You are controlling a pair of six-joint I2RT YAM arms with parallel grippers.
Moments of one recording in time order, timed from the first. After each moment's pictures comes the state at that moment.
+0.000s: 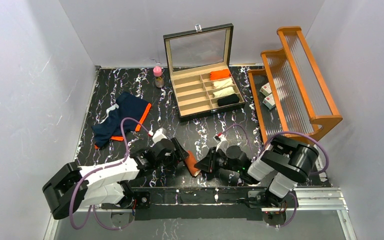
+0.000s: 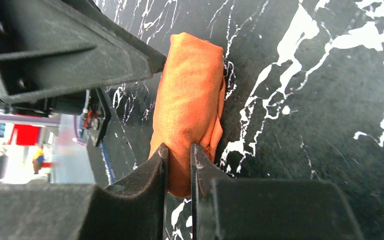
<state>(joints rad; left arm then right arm) -0.93 1.09 0.41 -0.10 -0.24 -1.20 1.00 1.61 0.17 1.08 -0.21 0.83</state>
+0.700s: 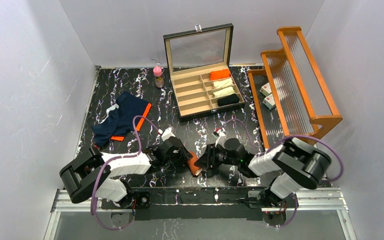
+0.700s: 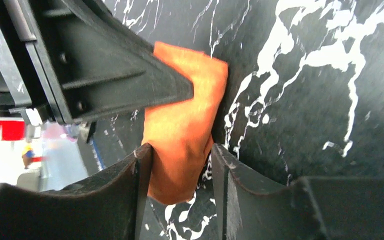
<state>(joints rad) -0.94 1.34 0.44 0.13 -0.17 -1.18 0.90 1.53 0.24 0.85 -0.32 0.82</state>
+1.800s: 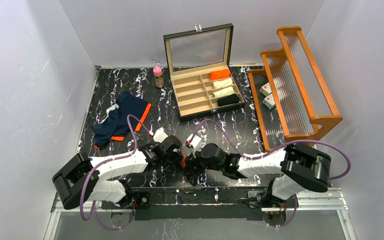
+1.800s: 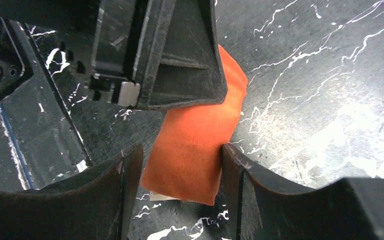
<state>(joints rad) -0.94 1.25 0.53 -0.25 -0.30 -1.31 1.22 1.46 0.52 0.41 0.02 0.27</state>
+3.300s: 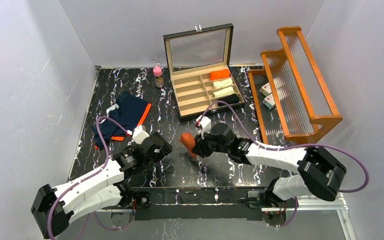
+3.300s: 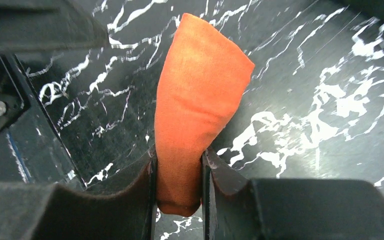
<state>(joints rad) -0.85 0.85 0.52 -0.54 -0.43 -1.29 1.00 1.36 0.62 0.18 -0.12 0.24</state>
